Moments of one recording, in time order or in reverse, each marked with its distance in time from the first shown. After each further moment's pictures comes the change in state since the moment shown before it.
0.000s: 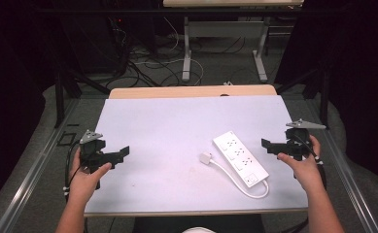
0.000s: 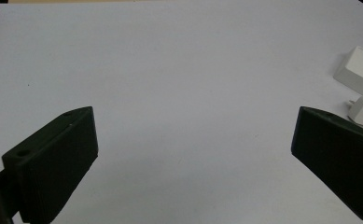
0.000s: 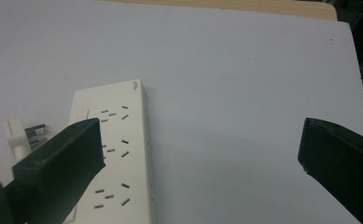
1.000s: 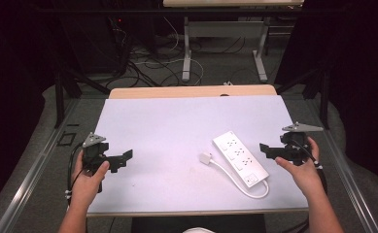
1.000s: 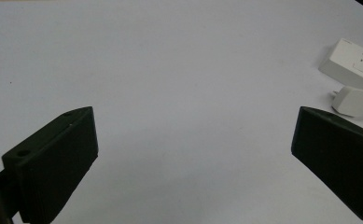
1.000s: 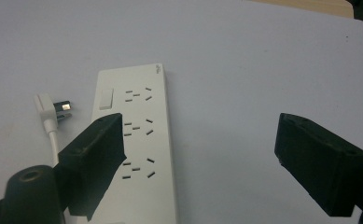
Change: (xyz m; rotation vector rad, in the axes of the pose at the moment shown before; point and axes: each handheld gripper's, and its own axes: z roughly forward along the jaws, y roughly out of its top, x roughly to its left) left arm -0.013 -0.004 -0.003 -0.006 -0.021 0.016; right arm 0.023 0.002 -0.017 0.048 0.018 -0.070
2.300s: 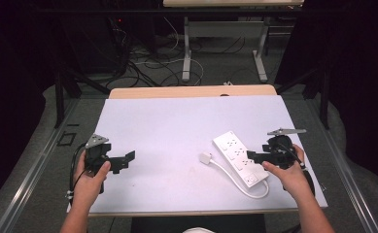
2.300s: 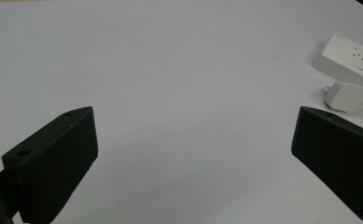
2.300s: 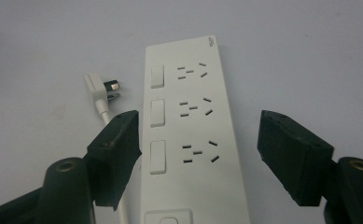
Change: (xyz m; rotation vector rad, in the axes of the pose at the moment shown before) left arm -0.006 -0.001 0.002 0.007 -0.012 0.016; right arm 0.031 -0.005 0.016 0.106 0.125 0.075
